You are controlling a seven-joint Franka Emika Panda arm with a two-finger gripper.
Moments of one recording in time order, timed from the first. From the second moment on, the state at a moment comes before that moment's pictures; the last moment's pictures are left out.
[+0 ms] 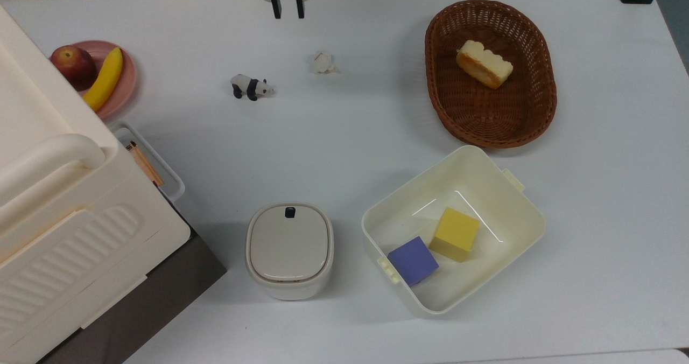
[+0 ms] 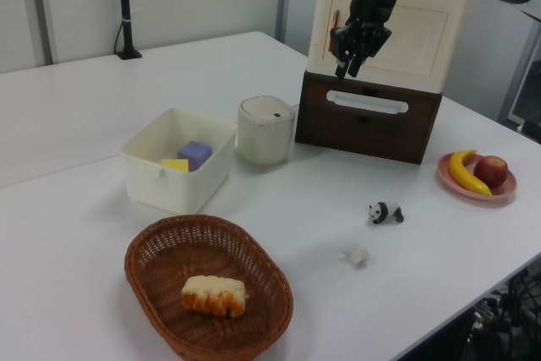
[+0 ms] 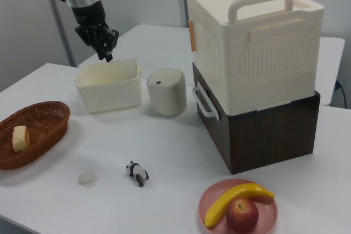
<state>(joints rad) 0.16 -0.01 -0.15 -1.59 0.05 1.75 0.02</state>
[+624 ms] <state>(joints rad) 0.16 0.07 -0.14 -1.59 0.10 2.02 0.05</state>
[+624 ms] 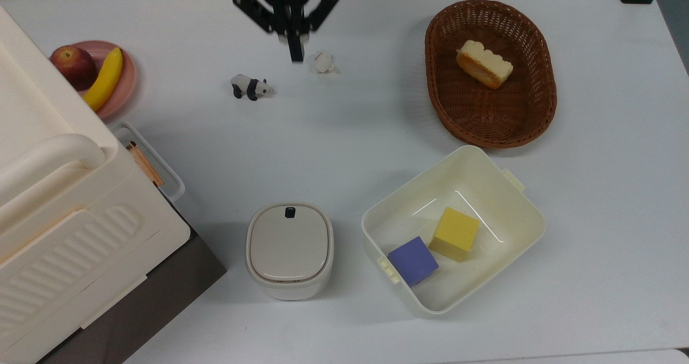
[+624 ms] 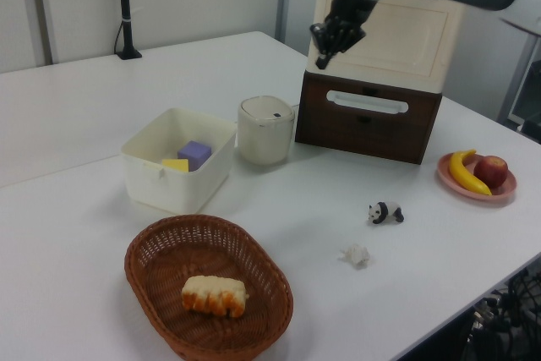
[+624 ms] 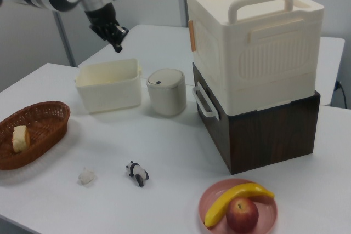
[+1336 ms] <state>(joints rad) 0.16 0.33 -0.14 -1.46 0.05 2.25 0.06</state>
